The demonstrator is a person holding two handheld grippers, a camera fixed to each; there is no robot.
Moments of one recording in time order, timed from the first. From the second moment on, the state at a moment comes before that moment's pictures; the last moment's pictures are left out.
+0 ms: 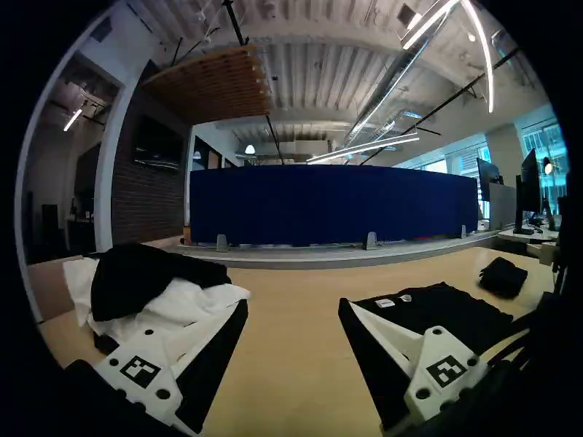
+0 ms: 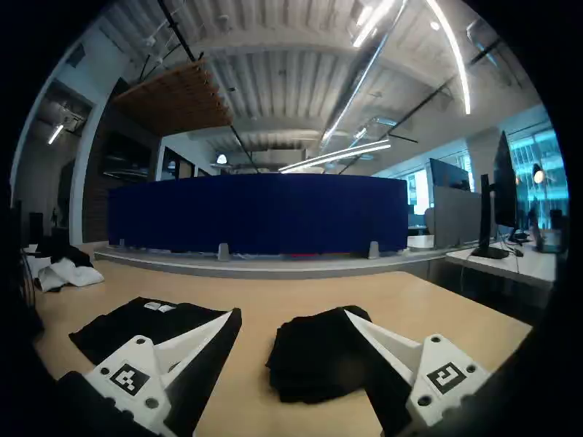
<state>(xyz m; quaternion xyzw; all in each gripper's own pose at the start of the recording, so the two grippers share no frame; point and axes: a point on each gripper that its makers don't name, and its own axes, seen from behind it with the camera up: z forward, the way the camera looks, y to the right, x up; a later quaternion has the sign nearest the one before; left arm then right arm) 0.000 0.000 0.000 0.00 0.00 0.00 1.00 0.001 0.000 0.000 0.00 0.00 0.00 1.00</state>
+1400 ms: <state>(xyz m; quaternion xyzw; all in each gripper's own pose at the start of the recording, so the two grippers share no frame) 0.000 0.001 -0.003 0.00 0.00 0.00 1.00 0.002 0.000 0.000 0.00 0.00 0.00 1.00</state>
